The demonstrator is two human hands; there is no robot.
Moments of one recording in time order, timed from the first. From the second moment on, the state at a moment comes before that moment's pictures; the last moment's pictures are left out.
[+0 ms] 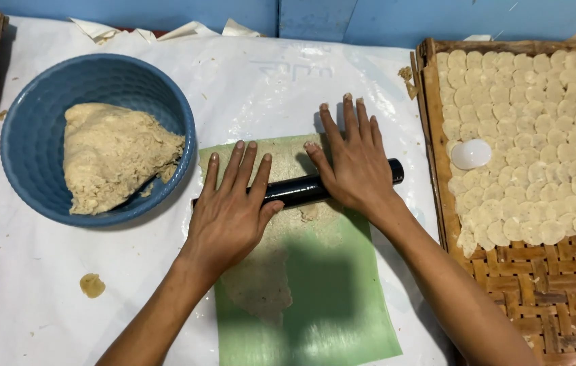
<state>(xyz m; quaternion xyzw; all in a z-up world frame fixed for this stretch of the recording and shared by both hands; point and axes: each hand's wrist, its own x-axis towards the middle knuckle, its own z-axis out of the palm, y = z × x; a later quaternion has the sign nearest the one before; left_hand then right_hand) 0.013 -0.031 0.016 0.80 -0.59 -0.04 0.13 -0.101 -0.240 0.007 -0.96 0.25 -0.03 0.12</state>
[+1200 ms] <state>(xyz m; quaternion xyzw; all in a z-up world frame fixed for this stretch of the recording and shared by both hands) 0.036 -0.049 0.009 0.79 -0.56 0.03 0.25 -0.106 -0.228 0.028 -0.93 0.32 -0.04 0.17</state>
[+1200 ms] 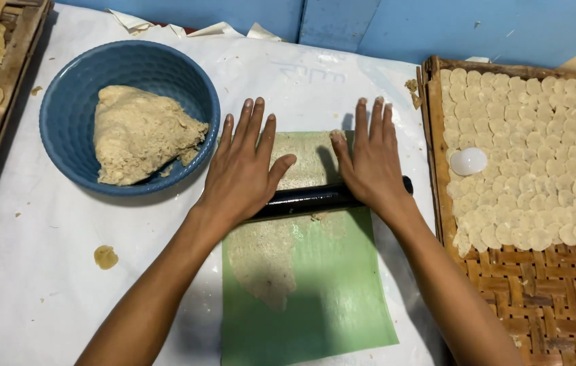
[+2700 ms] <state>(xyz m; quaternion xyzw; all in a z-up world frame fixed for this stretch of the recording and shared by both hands) 0.004 -0.012 0.025 0.73 -0.62 0.01 0.29 -0.260 -0.110 -0.022 -0.99 0.04 -0.04 0.16</state>
